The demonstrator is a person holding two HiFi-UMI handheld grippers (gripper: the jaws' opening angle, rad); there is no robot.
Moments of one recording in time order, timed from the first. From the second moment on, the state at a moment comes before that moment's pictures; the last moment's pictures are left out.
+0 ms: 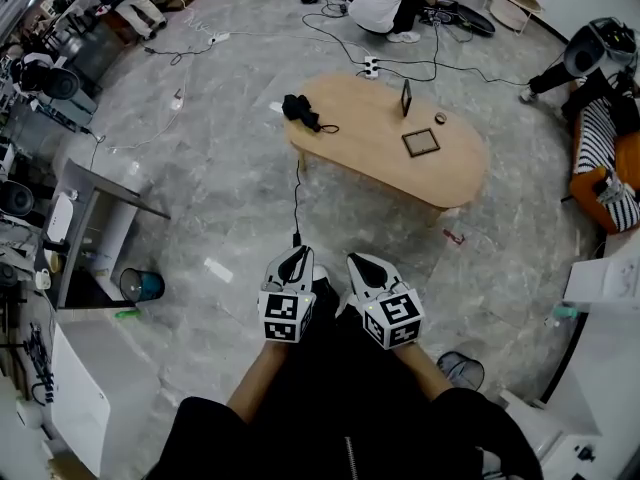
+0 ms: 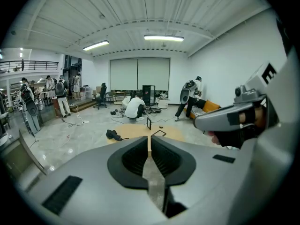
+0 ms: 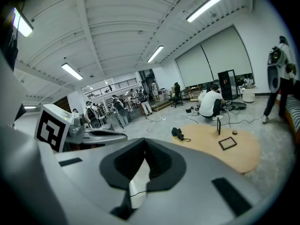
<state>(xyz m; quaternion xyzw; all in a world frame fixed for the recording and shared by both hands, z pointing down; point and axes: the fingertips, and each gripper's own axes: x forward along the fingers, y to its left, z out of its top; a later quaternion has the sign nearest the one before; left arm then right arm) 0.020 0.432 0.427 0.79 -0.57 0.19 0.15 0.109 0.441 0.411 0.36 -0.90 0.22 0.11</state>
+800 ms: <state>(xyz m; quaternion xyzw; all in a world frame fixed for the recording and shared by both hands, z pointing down) 0.009 0.369 0.445 0.80 -0.54 0.18 0.17 0.099 0.382 0.424 0.39 -0.88 0.23 0.13</state>
